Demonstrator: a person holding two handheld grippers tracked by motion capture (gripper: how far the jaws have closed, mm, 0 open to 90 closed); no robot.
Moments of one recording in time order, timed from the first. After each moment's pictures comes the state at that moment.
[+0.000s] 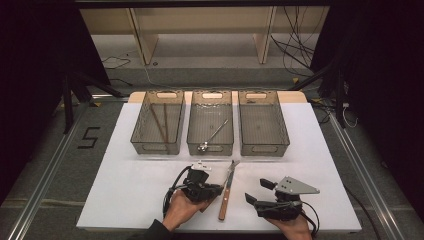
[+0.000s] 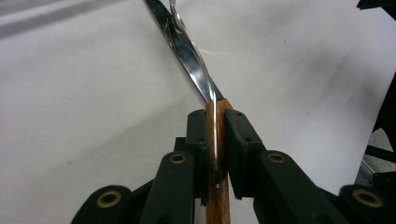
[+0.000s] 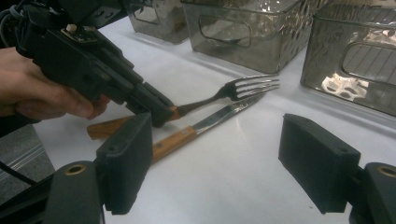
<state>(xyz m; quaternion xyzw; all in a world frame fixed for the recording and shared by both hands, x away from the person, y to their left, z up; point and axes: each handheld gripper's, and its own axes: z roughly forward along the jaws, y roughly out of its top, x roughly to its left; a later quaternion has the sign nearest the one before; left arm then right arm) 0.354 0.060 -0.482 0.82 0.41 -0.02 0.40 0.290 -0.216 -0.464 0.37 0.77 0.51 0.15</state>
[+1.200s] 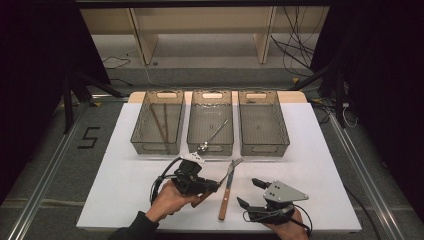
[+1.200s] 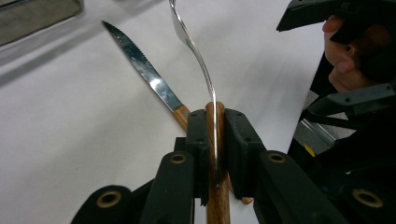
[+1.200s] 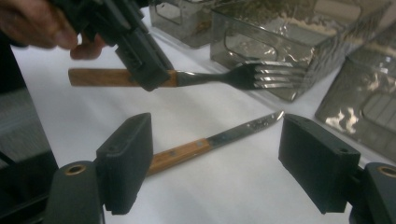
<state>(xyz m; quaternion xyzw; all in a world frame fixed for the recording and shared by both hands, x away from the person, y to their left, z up) 0.356 0.077 -0.438 0.84 0.34 -0.07 0.41 0.279 -0.191 -0.456 0.28 0.80 0.48 0.21</state>
